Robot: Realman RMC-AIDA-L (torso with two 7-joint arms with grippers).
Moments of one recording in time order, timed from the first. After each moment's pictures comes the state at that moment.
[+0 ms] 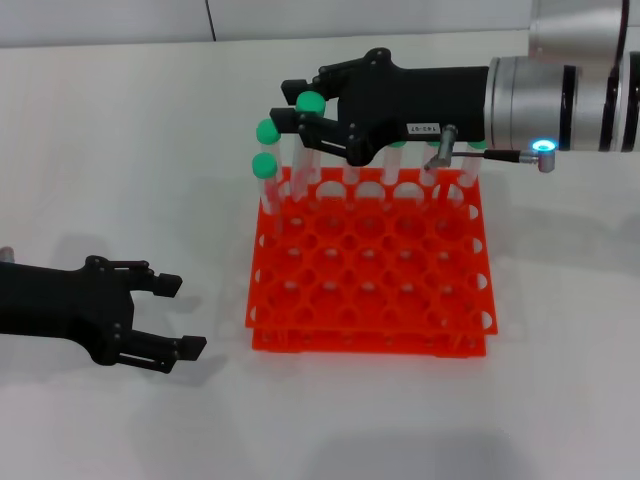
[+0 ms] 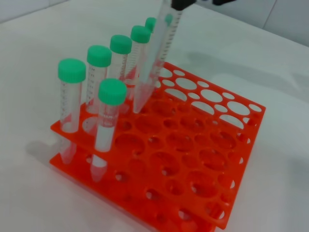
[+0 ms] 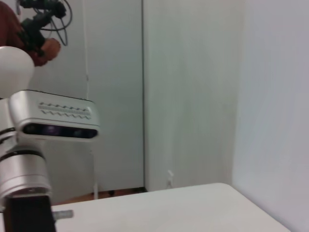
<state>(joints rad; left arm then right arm) -0.37 -2.05 0.95 1.09 2.16 1.72 -1.68 0.56 2.02 -1.55 -1.03 -1.40 -1.04 1.53</state>
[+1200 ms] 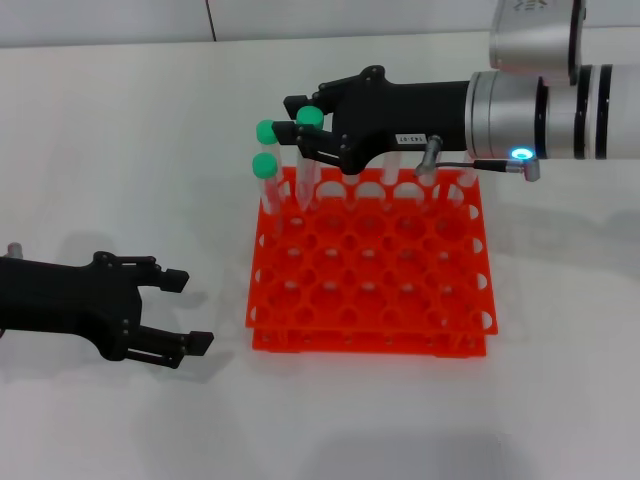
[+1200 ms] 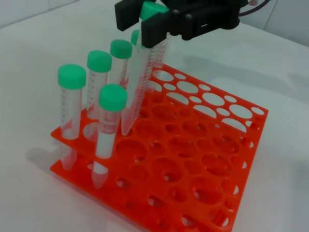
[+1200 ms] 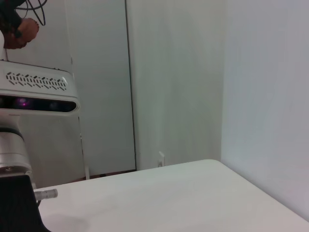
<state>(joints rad) -0.38 -2.06 0.95 1.09 2.16 1.71 -1.67 0.61 2.03 -1.58 -0.93 -1.40 -0.97 1.52</state>
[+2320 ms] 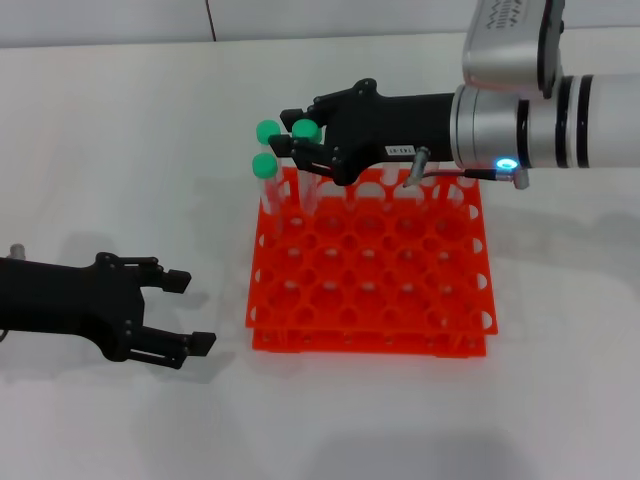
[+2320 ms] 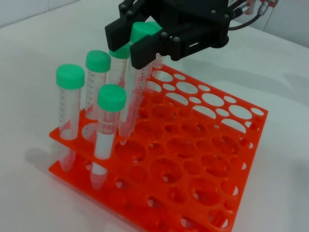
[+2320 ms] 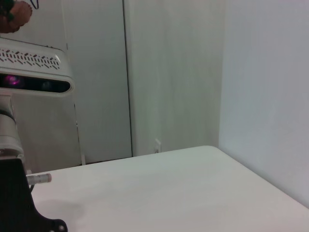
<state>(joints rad) -0.38 -2.07 0.95 1.08 2.16 1.70 -1.67 0.63 2.03 -1.64 -0.91 -1.40 -0.91 1.53</state>
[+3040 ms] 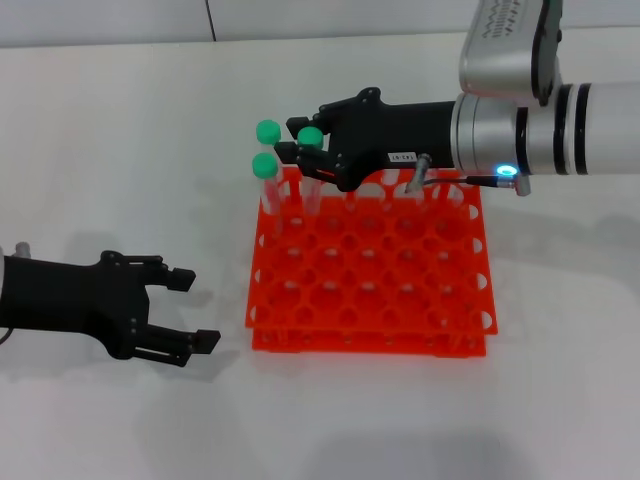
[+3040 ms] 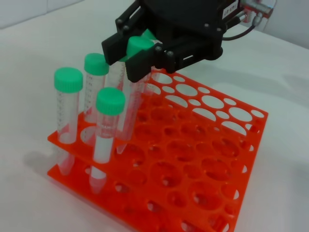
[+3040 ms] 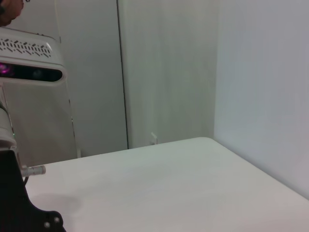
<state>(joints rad) -0.38 -2.07 0.96 1.08 2.16 1.70 -1.67 0.63 2.03 -1.65 -0.89 -1.40 -0.89 1.53</state>
